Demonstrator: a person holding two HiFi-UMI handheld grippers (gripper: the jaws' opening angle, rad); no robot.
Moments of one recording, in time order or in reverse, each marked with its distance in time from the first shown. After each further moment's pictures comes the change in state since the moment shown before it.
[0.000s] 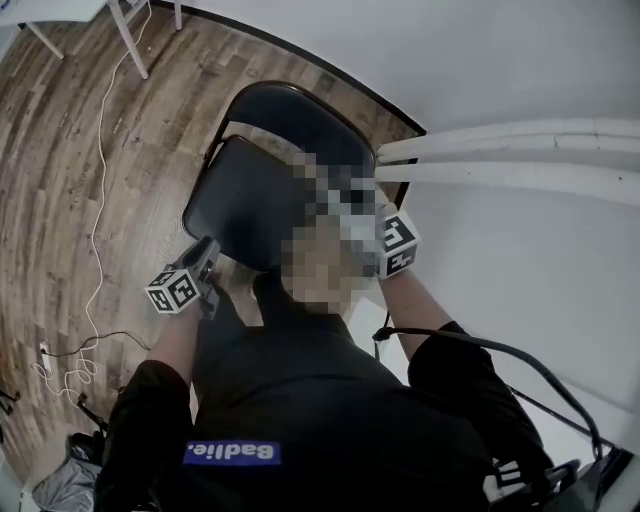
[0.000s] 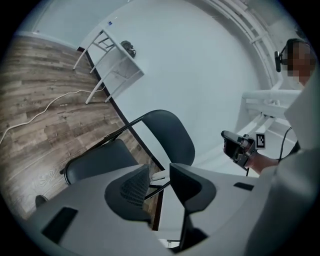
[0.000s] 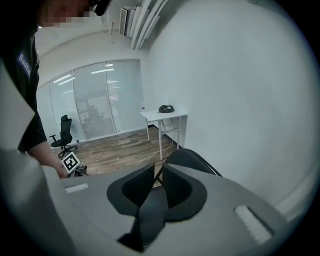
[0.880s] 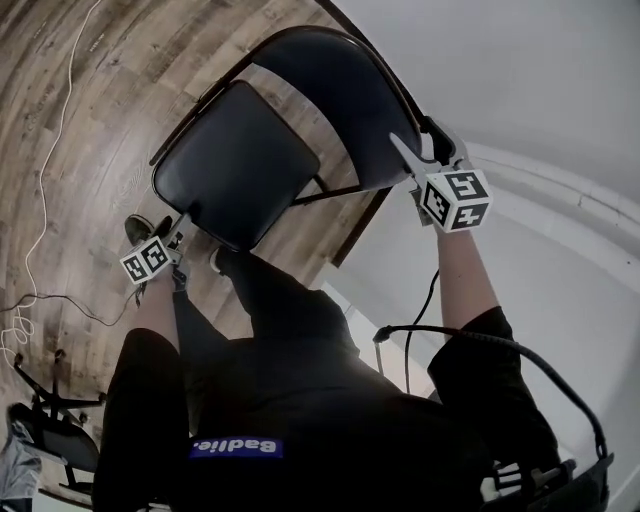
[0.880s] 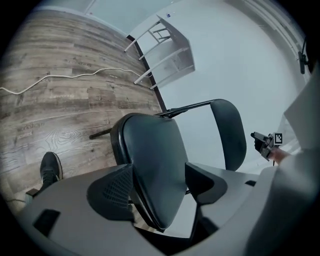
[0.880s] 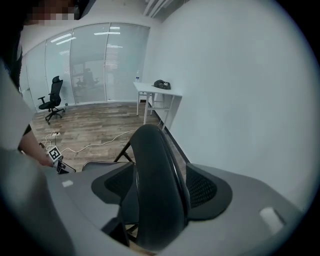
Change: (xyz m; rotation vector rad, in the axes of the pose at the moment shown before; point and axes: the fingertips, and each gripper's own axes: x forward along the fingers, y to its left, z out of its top) left arm 0.057 0.229 -0.146 -0.349 0.005 0.225; right arm 0.091 -0.149 -0.057 -0.220 0.276 -0.148
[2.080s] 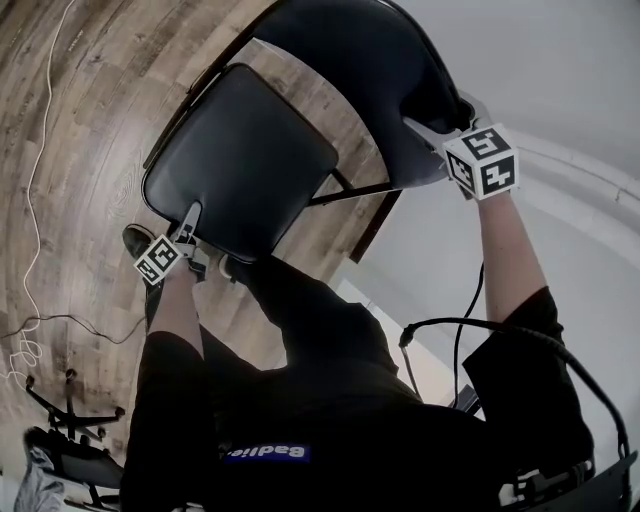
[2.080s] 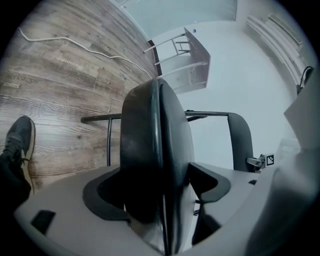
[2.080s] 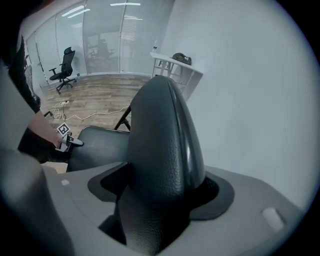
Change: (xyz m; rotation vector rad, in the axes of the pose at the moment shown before) left arm 0.098 0.065 -0.009 -0.213 -0.142 -0.139; right arm 0.100 -0.010 -0.075 -0.220 0.259 0.073
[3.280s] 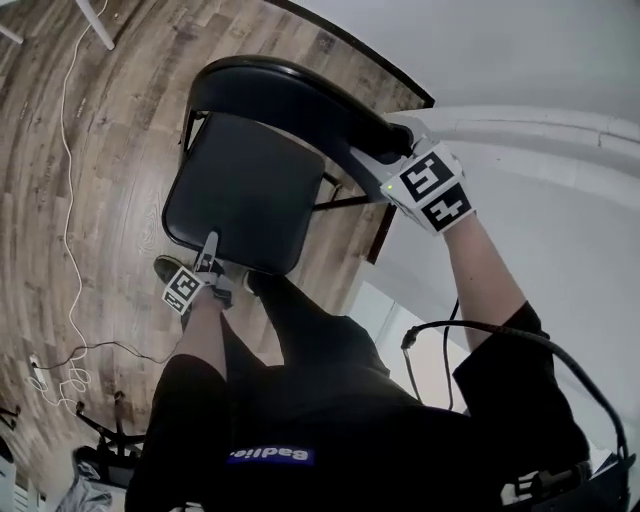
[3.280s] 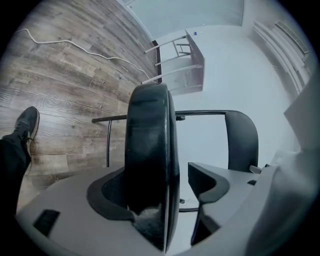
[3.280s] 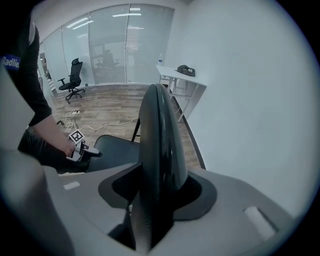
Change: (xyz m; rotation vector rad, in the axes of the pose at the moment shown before) left arm -0.038 -0.127 -0.011 -0.085 0.011 -0.008; right arm -0.113 0.054 0.051 0.017 -0.067 0.075
